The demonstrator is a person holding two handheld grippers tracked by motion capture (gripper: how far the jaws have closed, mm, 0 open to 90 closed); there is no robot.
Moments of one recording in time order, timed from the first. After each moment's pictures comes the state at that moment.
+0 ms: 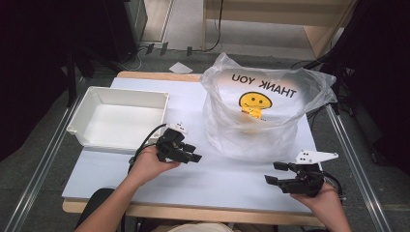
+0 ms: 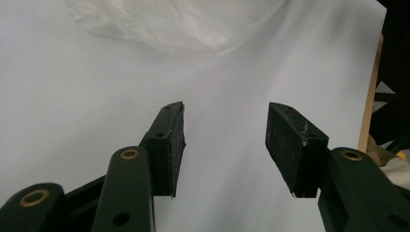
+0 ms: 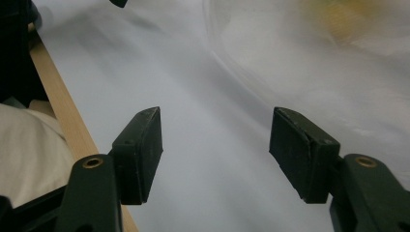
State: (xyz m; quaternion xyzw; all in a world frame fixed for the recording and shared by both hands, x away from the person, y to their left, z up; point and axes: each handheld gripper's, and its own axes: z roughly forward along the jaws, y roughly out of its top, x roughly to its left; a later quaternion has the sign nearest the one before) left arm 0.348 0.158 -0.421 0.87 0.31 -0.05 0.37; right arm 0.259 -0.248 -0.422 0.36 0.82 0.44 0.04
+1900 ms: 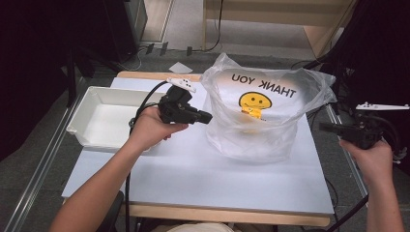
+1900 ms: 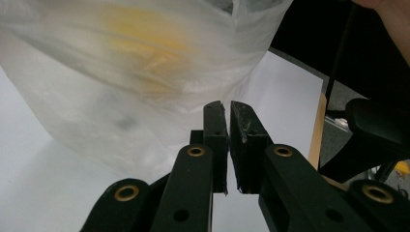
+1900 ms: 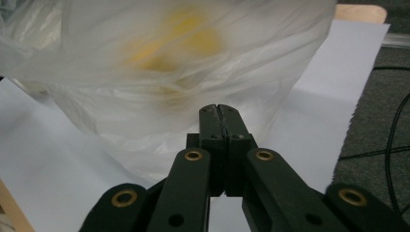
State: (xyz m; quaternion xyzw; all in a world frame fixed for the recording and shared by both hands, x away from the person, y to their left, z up) left arm 0.372 0.127 -0.280 0.87 0.24 -0.01 0.42; right arm 0.347 -0.376 -0.345 0.51 0.73 0.45 0.07
